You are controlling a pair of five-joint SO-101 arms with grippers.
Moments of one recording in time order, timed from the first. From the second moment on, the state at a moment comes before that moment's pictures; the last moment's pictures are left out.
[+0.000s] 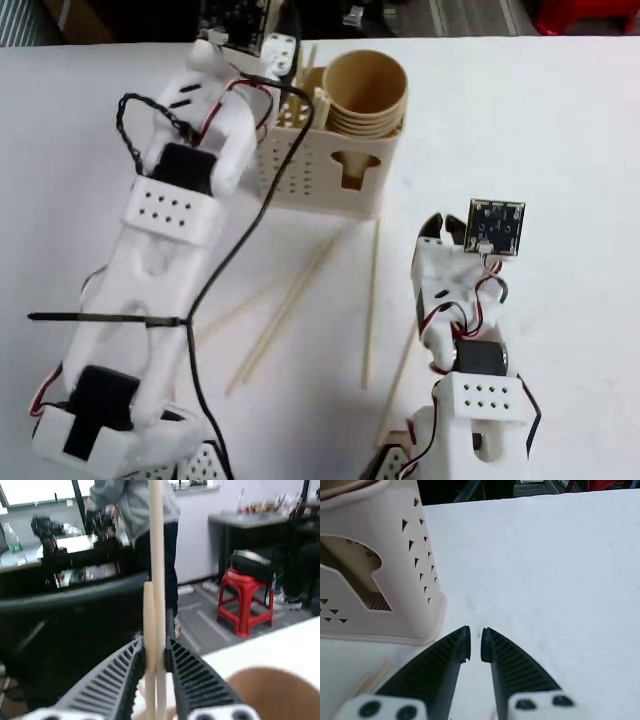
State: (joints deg) left arm 11.6 -9.5 3.8 22.9 -5.4; right arm -0.2 -65.1 79.6 19.7 0.1
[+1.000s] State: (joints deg) left arm 7.2 -55.1 26.6 58.8 -5.4; right arm -0.2 -65.1 79.6 19.7 0.1
